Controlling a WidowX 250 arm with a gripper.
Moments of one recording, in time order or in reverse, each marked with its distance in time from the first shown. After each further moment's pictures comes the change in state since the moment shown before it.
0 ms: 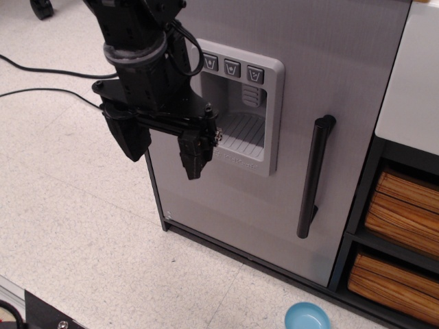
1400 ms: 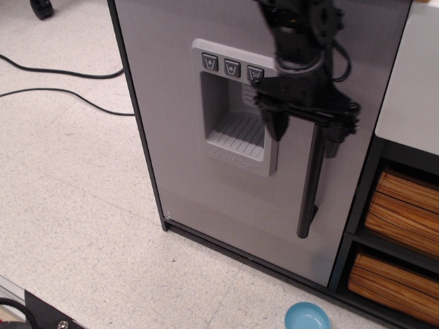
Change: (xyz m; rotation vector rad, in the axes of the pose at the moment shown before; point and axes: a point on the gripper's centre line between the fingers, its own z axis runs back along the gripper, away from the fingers) arm 0.105 -0.090 -0.065 -0.066 -0.133 -0.111
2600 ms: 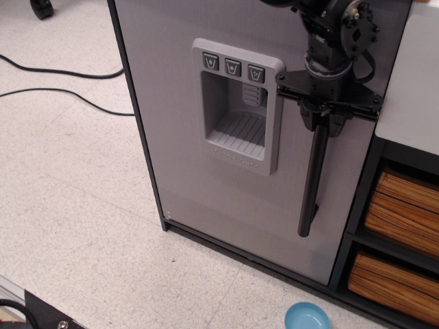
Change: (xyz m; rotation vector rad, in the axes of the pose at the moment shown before) arm 0.032 -0.010 -0.023 0.075 -0.125 0.051
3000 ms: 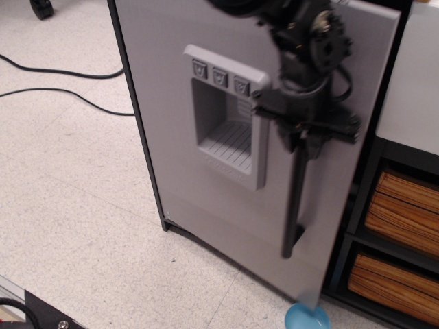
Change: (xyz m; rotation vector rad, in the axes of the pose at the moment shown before) arm -0.040 0.016 0.019 -0.018 0.041 -0.019
